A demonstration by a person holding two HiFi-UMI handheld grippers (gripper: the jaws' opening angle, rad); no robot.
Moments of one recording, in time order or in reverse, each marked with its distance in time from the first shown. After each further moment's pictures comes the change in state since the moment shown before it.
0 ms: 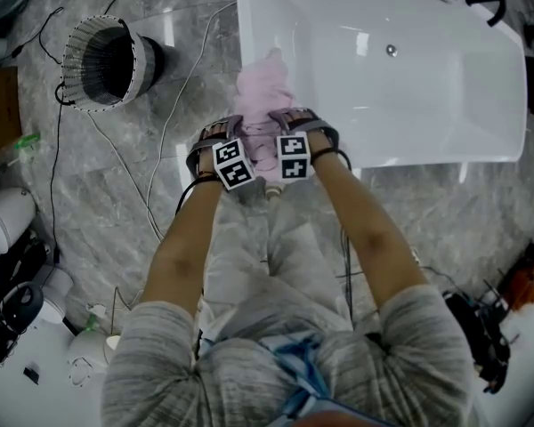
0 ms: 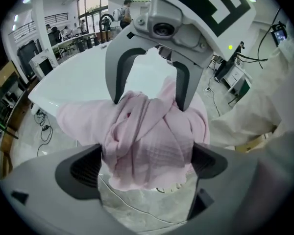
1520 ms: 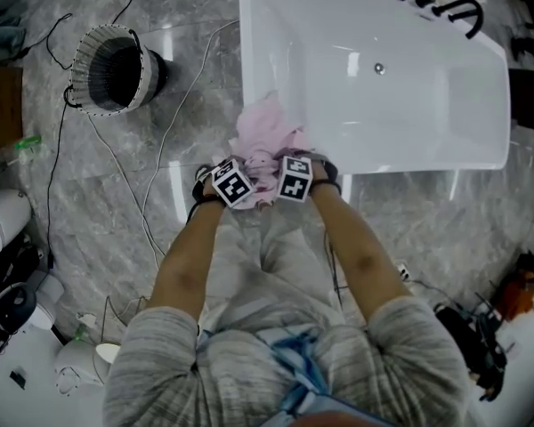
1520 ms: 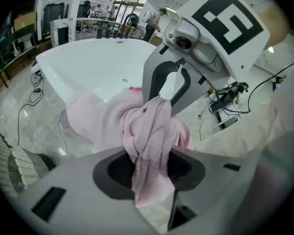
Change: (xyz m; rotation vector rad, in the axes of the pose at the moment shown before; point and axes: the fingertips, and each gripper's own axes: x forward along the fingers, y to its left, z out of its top) left arm -0.038 -0.082 0.012 -0.333 -0.072 -0.228; right arm -0.050 0.064 0.013 0.326 -0.040 0.133
